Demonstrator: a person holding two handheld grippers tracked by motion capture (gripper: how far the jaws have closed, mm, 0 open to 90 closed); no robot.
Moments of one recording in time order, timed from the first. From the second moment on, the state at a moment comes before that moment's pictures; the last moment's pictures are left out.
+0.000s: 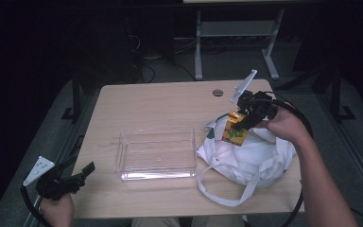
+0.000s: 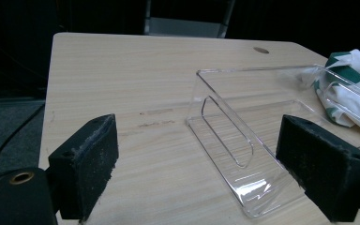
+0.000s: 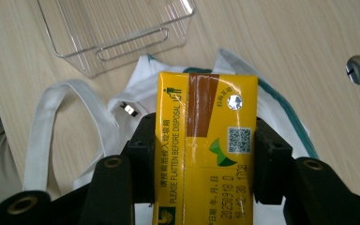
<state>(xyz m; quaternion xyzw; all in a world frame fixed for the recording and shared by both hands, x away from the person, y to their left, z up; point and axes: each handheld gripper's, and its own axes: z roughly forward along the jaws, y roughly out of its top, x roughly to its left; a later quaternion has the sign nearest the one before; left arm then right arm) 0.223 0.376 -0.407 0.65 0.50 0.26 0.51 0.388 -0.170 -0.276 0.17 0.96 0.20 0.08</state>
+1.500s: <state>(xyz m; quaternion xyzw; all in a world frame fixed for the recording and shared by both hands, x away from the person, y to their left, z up) 0.223 0.379 -0.408 0.65 0.50 0.25 0.51 0.416 -0.065 -0.258 0.08 0.96 0.24 0.07</state>
